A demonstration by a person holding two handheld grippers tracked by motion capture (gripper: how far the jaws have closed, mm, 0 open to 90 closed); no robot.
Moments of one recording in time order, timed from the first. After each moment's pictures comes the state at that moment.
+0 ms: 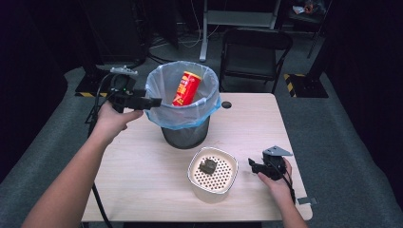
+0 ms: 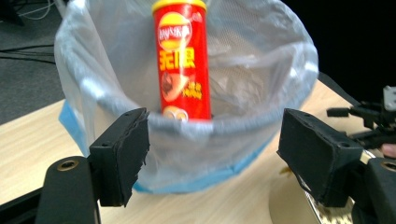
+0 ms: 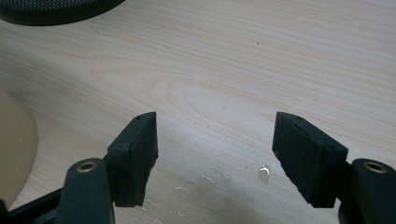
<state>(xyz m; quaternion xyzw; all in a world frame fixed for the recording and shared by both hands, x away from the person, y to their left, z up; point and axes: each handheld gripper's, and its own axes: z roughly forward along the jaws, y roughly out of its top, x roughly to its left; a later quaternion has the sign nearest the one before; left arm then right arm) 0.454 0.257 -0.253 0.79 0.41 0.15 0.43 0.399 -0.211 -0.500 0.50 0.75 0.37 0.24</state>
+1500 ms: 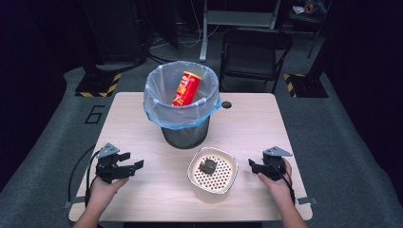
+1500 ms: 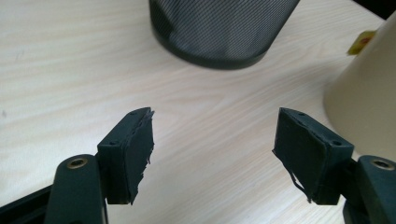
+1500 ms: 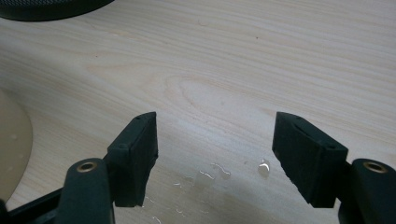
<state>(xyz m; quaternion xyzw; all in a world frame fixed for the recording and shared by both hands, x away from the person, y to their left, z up) 0.361 0.323 -0.459 0.75 0.48 0.15 0.44 0.400 -0.213 -0.502 0.49 0.75 0.36 0.24</state>
